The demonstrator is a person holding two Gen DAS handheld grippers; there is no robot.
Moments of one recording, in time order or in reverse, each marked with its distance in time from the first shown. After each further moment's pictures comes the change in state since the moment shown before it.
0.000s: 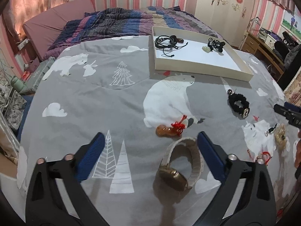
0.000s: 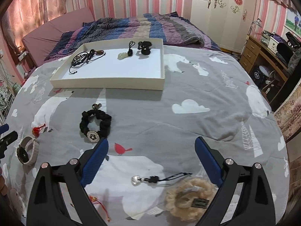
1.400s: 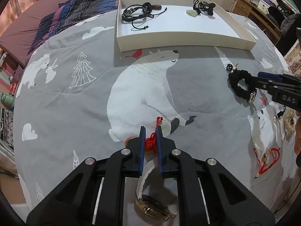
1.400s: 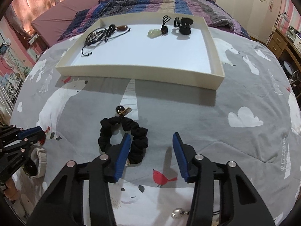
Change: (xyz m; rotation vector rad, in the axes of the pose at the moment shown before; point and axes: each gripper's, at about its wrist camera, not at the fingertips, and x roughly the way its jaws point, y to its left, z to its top) left arm 0.073 -0.048 0.027 0.166 0.241 -0.005; right arm 0.081 0.053 0.033 -0.071 0.206 0.134
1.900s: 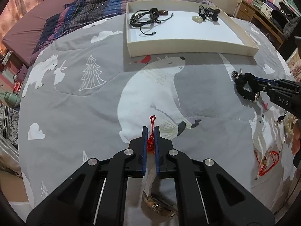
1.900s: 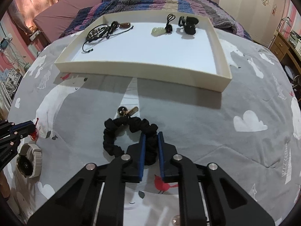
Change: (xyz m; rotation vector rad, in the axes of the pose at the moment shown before) left arm -0.010 0.008 0.002 -0.028 -0.028 0.026; right arm -0.001 0.000 0.002 -0.017 -0.030 0.000
